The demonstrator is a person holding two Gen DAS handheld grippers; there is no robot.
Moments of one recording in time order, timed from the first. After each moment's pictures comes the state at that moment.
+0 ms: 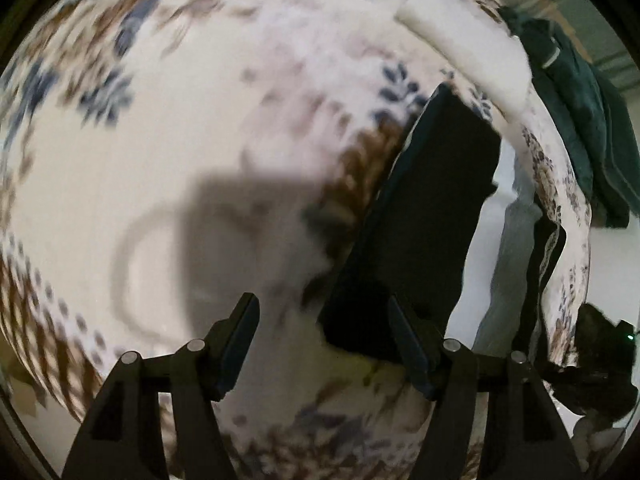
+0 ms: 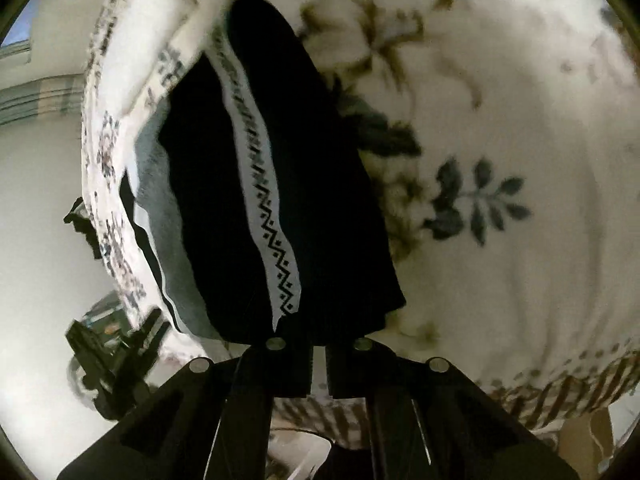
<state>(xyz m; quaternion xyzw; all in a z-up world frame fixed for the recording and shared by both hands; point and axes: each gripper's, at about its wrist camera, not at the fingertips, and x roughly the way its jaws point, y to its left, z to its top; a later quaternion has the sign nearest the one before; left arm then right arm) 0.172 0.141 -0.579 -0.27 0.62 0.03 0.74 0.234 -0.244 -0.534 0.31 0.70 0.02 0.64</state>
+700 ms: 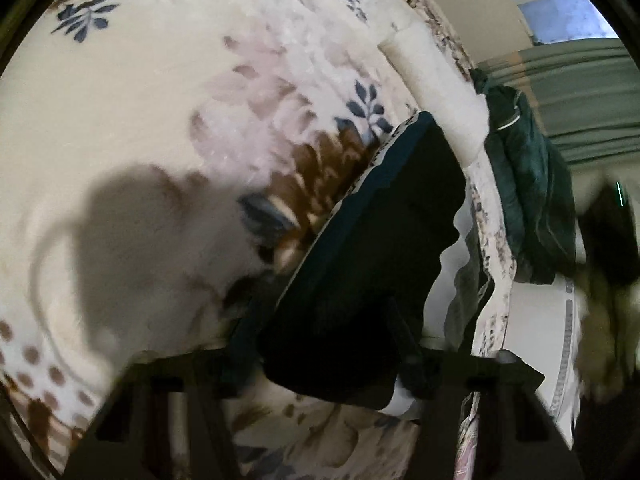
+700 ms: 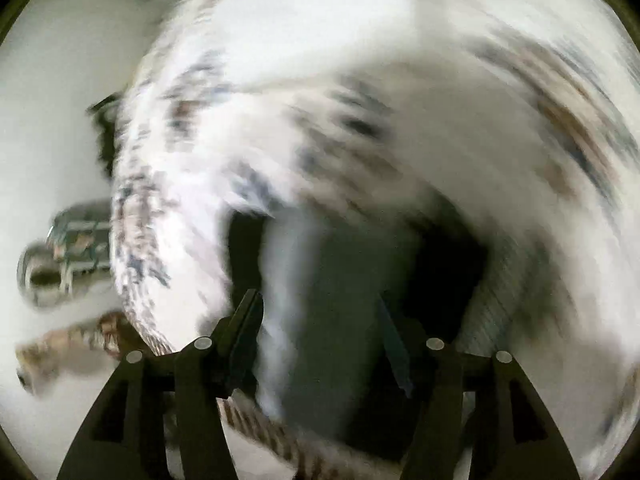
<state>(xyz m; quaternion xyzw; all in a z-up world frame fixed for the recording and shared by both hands) 0.170 0.137 -0.608 -0.42 0.52 -0.03 0.75 0.426 -0.098 -0.465 0.12 0.68 0.21 0.69</state>
